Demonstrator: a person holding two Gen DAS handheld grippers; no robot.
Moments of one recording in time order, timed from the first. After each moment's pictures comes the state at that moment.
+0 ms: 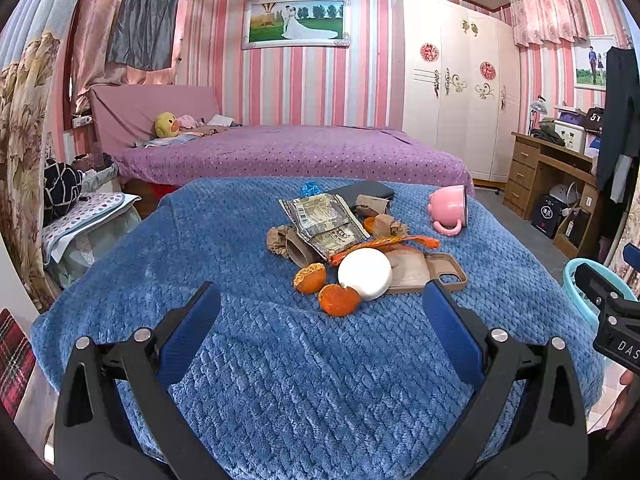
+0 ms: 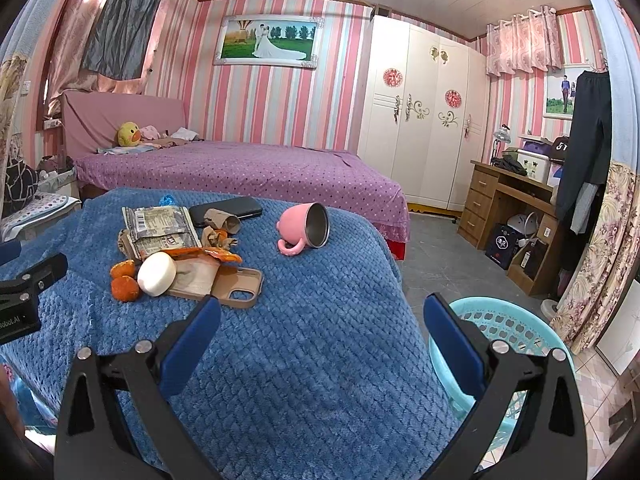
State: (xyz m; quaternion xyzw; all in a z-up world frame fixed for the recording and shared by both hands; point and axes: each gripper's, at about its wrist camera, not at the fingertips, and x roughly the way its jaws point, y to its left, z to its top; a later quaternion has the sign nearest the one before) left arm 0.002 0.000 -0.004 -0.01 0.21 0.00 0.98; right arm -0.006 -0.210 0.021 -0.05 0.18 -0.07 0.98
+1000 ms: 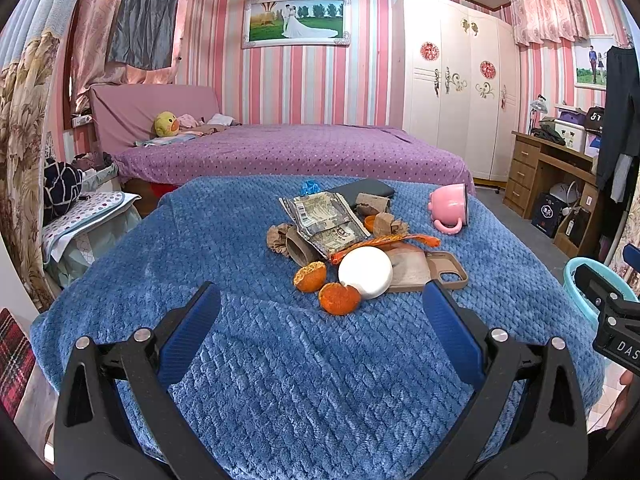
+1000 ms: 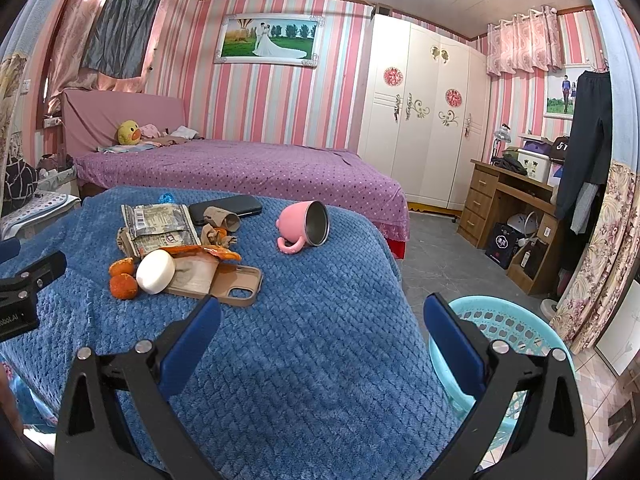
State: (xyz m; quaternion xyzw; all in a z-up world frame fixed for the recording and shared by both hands) left arm 0.002 0.000 -0.005 -0.01 0.21 0.00 0.98; right arm -0.006 -0.212 0.020 -0.05 0.19 -0.07 0.98
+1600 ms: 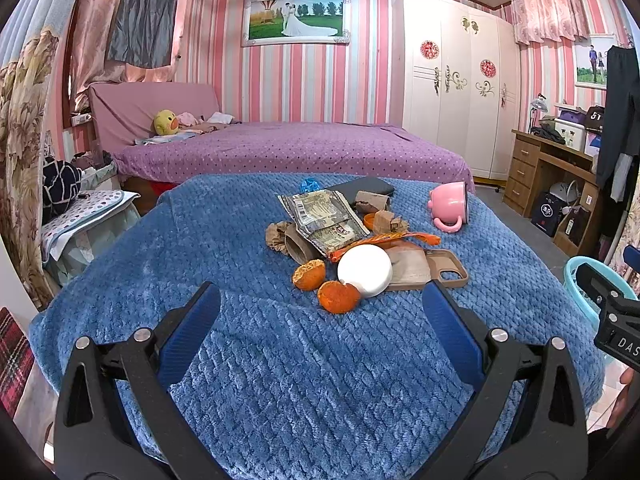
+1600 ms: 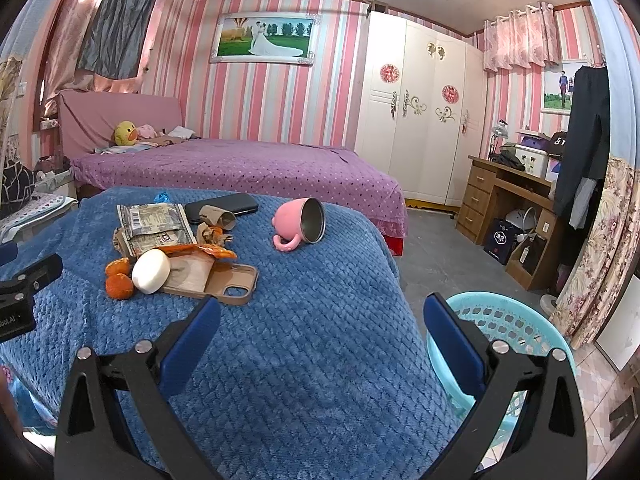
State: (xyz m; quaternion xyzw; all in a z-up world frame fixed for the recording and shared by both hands) left arm 0.004 0.000 -0.008 -0.01 0.22 0.00 0.98; right arm -0.003 -0.215 0.015 -0.04 0.19 -0.07 0.98
